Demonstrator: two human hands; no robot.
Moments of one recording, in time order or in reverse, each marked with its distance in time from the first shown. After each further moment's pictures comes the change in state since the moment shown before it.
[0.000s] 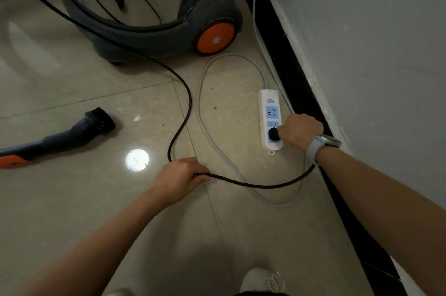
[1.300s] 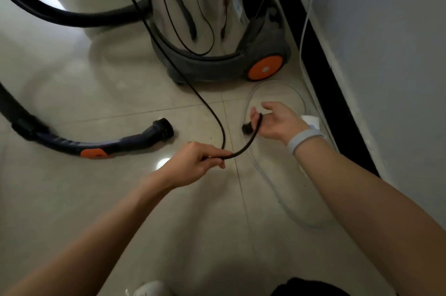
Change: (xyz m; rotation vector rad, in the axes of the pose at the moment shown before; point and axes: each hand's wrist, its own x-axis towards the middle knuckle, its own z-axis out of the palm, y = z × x) left_hand -0.035 0.020 -0.118 -0.307 0.028 -0.189; right_hand -0.031 -0.145 -0.054 2.041 -0.834 0.245
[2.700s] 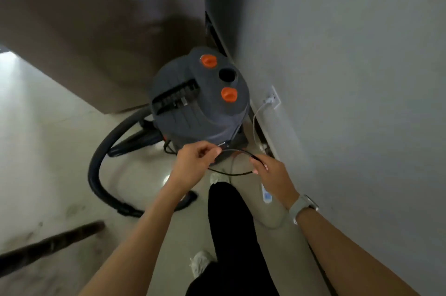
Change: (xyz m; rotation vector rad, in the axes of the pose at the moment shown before) left_hand -0.047 0.440 -0.375 -0.222 0.238 -0.196; right_hand -0.417 -0.152 0.243 -1.205 0.252 -0.859
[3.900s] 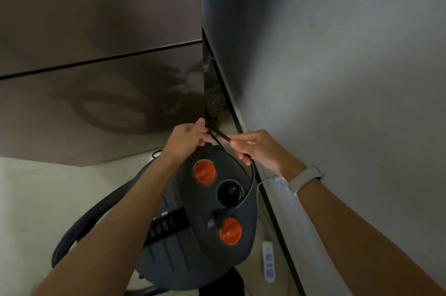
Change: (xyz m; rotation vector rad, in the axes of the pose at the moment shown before) left_hand 0.372 0.090 -0.059 -0.223 0.002 -0.321; right_hand 0.376 -0.119 -0.063 0.280 -0.460 0.072
